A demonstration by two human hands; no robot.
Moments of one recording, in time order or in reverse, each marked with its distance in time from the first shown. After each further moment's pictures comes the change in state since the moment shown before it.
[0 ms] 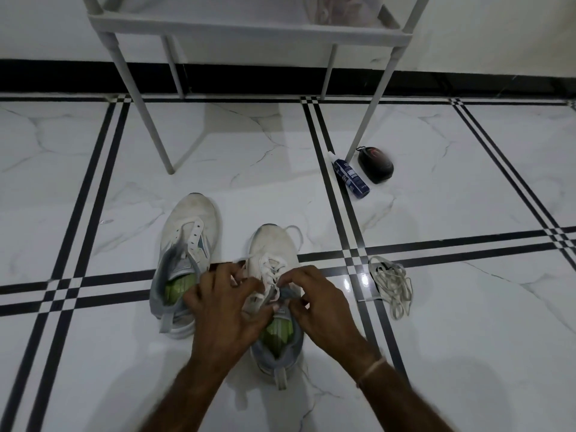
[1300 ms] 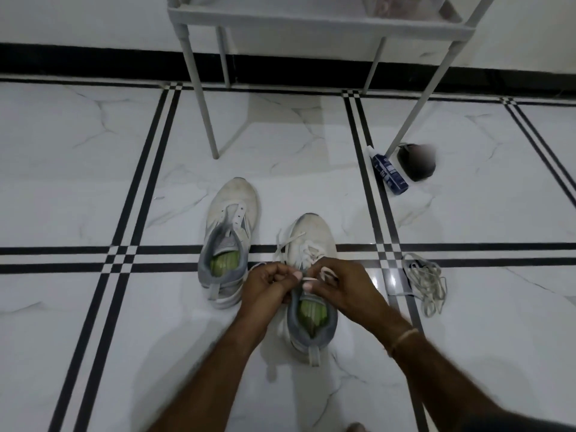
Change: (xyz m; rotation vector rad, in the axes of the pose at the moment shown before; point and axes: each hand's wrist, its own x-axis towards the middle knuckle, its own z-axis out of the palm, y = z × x) left_hand 0.004 0.009 -0.005 -1.137 -0.236 -0.674; right_hand 0.019 -0.008 -0.004 0.190 -0.163 -0.001
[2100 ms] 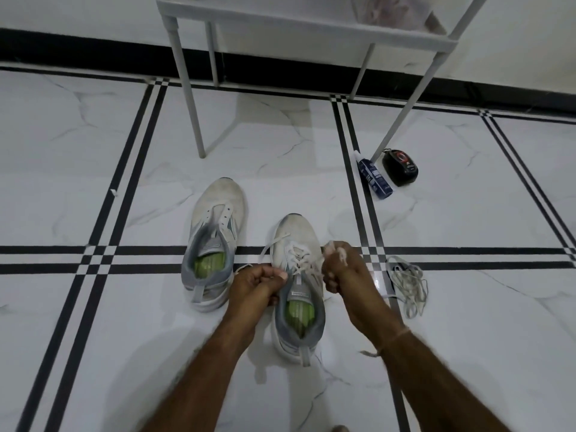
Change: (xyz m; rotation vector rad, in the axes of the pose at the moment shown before) left_hand 0.002 -0.006 0.001 -0.076 0.025 -0.039; right_hand -0.001 -0.020 -0.014 0.802 0.213 0.364
